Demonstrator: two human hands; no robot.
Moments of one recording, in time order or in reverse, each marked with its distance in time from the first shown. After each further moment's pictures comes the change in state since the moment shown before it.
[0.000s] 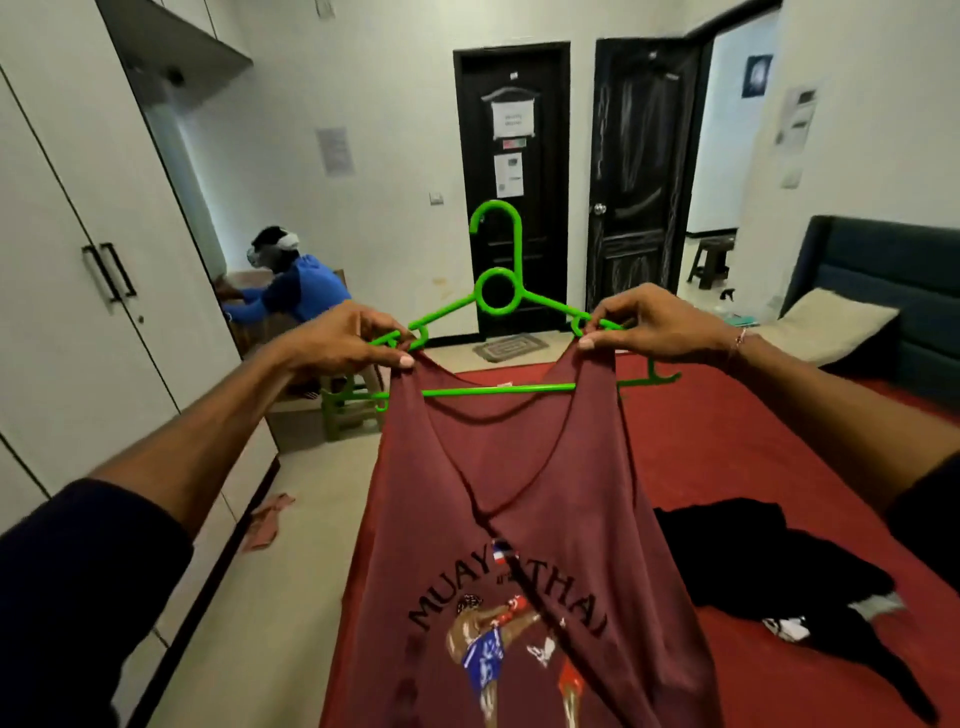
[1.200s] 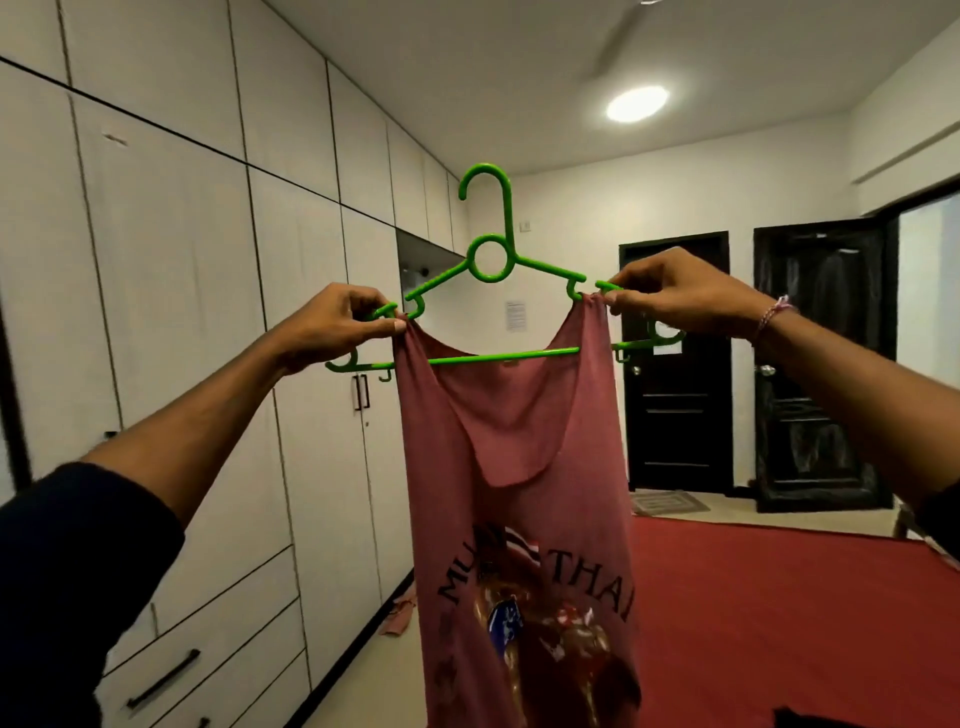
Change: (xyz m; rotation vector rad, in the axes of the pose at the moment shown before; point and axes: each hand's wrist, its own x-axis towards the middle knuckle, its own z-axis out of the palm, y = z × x) left_hand -0.252 0.283 -0.069 0.264 0.696 -0.050; right_hand -0.080 -0.217 -0.185 0.039 0.170 -0.422
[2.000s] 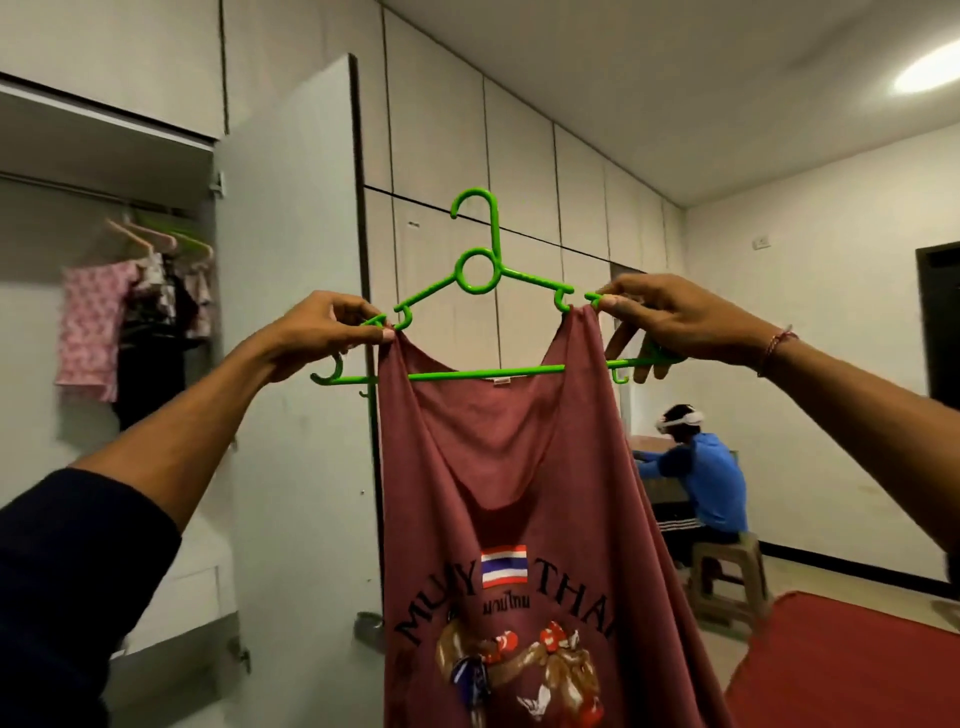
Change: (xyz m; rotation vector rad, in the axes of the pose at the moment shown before) left_hand -0.174 -0.017 -0.261 0.175 0.282 -0.337; right_hand 0.098 -0.211 0.146 0.460 -0.225 -0.384
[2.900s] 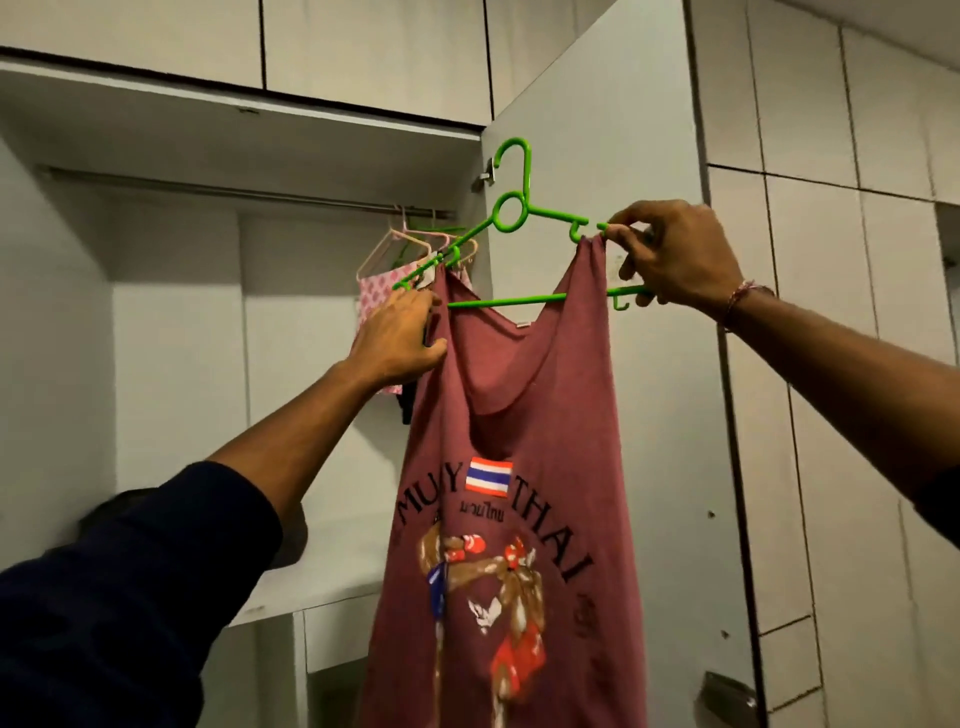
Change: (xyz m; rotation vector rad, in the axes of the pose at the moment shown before) left_hand -0.047 -0.238 -0.278 1.077 0.377 0.028; right_hand 0.315 -0.158 0.329 0.058 0.494 -0.319
